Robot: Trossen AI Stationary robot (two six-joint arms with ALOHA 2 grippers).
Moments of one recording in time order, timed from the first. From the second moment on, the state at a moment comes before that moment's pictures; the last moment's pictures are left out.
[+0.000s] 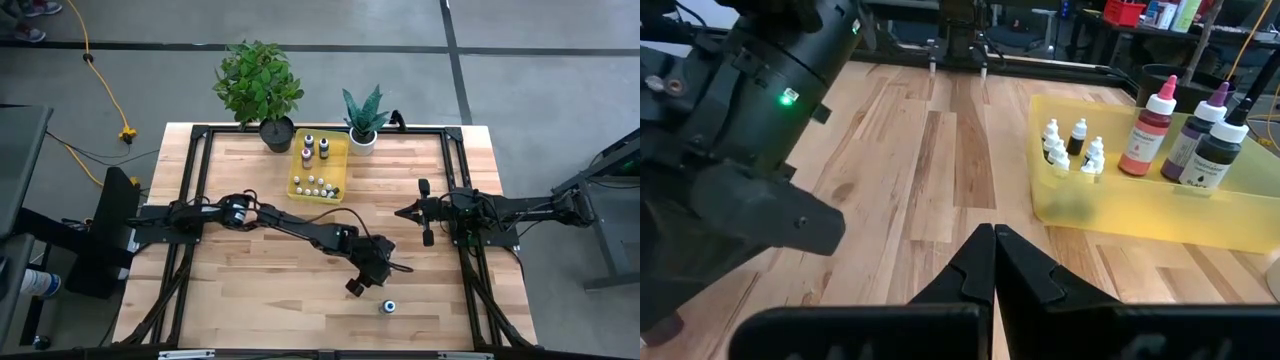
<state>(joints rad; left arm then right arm) -0.20 2.47 2.01 -0.22 0.25 0.44 -0.03 0.26 0.01 0.03 0.00 -0.09</state>
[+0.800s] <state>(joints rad) -0.20 2.48 2.02 -0.24 0.27 0.32 -0.03 0.26 0.01 0.03 0.00 -0.09</state>
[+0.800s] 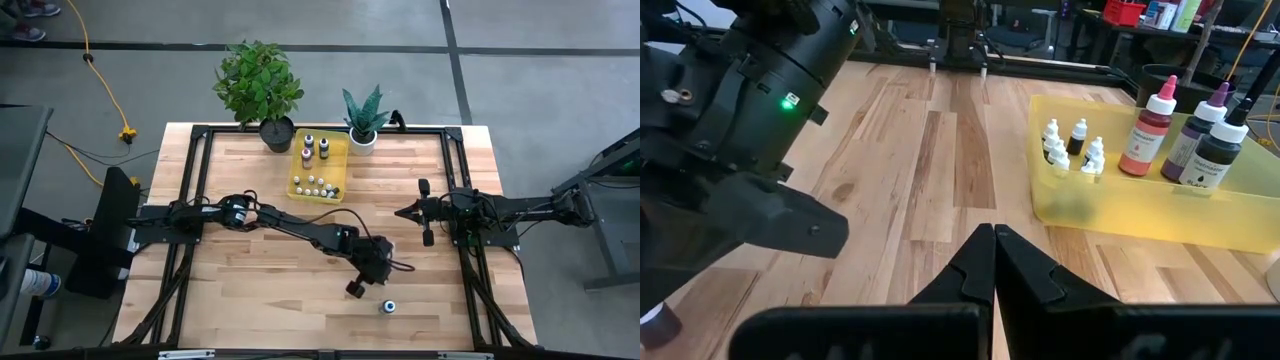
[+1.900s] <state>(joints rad) -0.05 2.20 2.00 -0.75 -0.11 -0.58 -0.03 0.26 0.01 0.03 0.00 -0.09</state>
